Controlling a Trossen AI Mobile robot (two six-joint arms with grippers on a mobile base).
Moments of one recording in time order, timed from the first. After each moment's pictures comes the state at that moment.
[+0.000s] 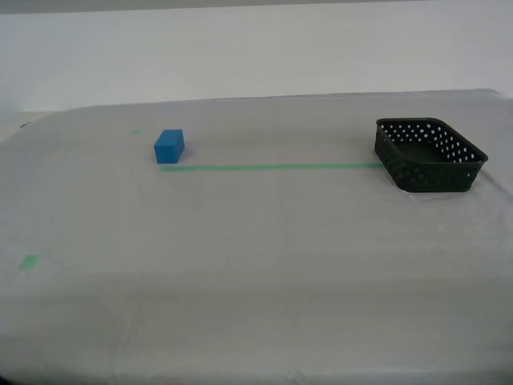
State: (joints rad) arm 0 0.00 1.26 1.20 -0.60 0.00 0.03; arm 1 0.00 1.05 0.52 0.61 -0.01 0.00
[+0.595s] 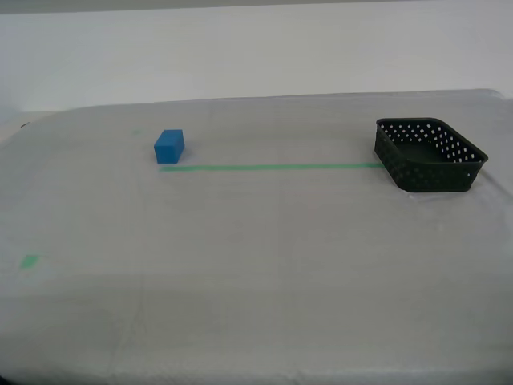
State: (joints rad) arm 0 0.00 1.57 1.52 -0.96 0.00 0.00; arm 1 0.00 1.05 0.52 0.61 -0.01 0.00
